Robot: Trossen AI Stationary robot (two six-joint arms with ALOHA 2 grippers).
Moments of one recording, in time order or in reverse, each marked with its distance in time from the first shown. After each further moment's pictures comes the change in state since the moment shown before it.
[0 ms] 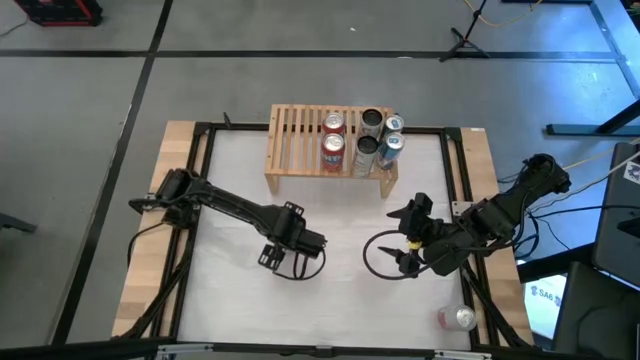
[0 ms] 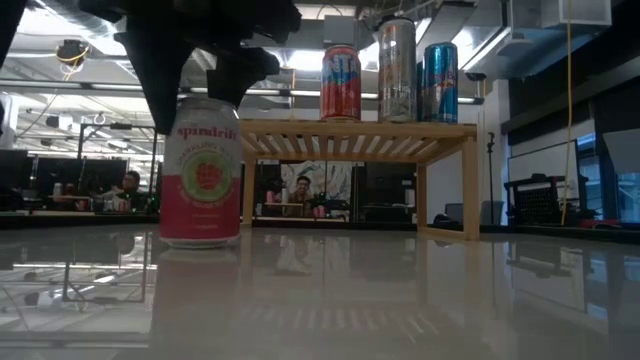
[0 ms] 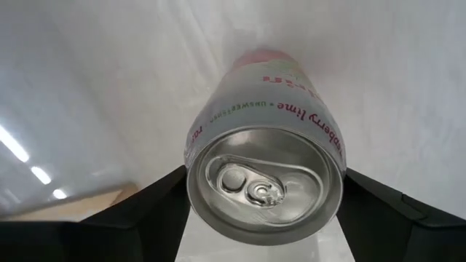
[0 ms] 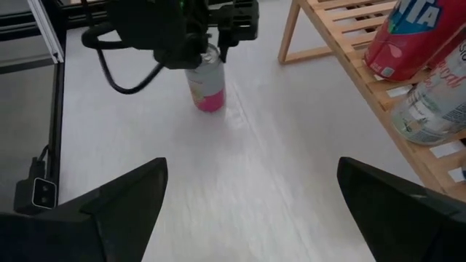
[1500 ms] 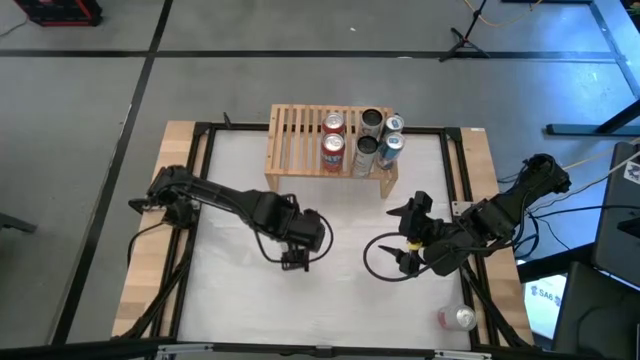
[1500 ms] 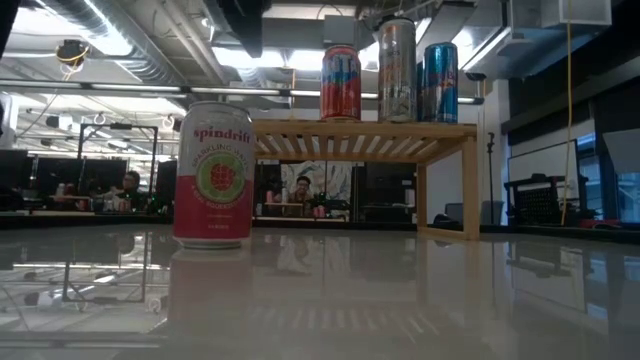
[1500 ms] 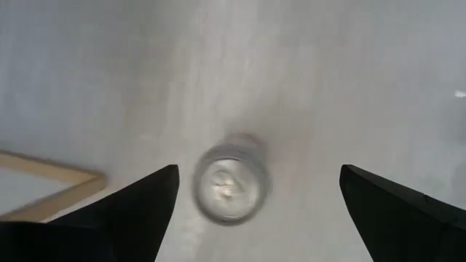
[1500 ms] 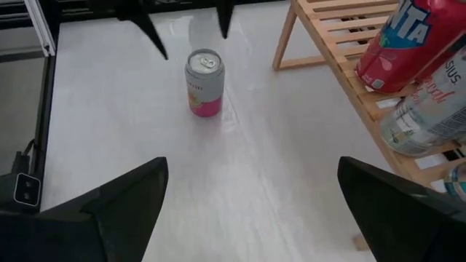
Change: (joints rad) left arm -0.009 -0.072 0.232 0.007 -0.012 -0.535; right arm 0.000 0.000 0.000 -0.003 0.027 -0.055
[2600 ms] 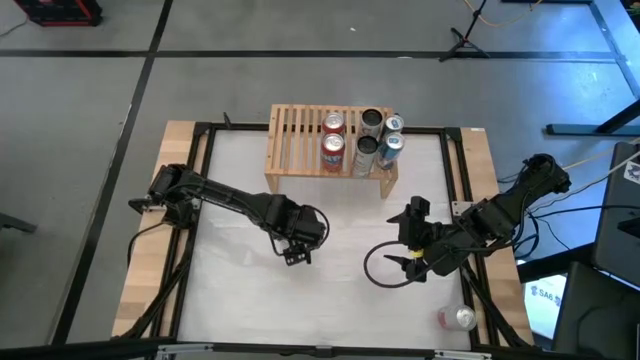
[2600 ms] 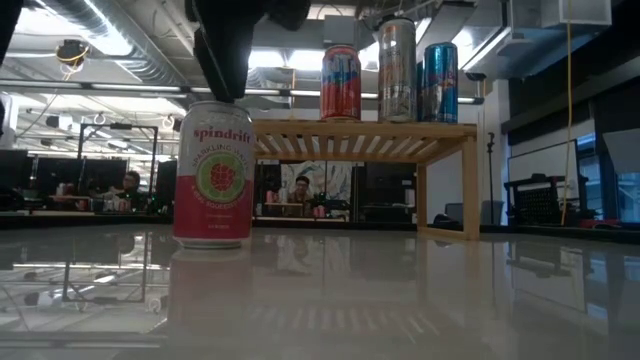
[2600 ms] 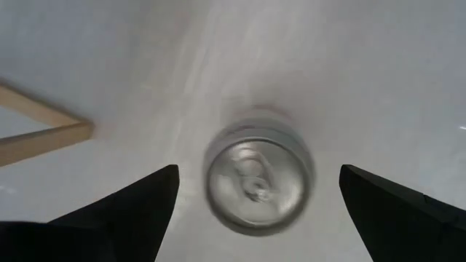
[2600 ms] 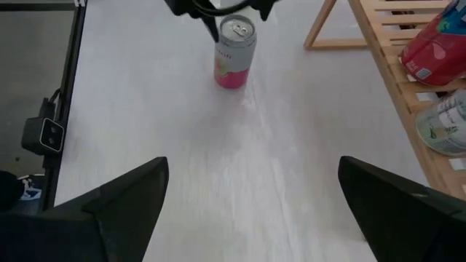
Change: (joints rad) left arm 0.034 -0.001 -0.195 0.062 0.020 -0.187; right arm 0.000 0.000 0.000 -0.024 -0.133 -0.096
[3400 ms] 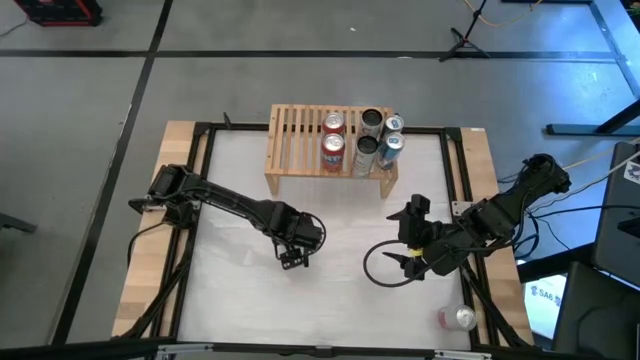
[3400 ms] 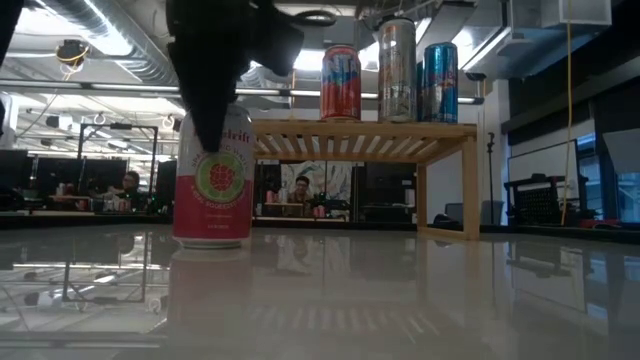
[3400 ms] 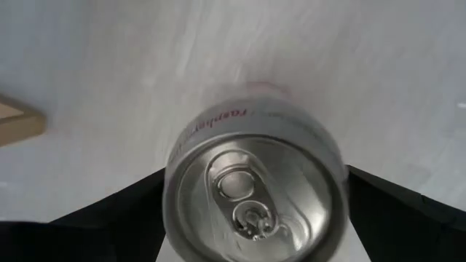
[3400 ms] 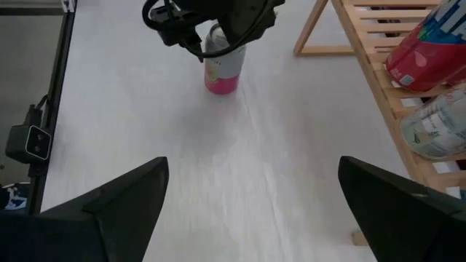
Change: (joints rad) left arm 0.010 0.000 -0.181 0.142 0.063 0.028; right arm 0.000 0.000 0.000 0.001 0.038 -0.006
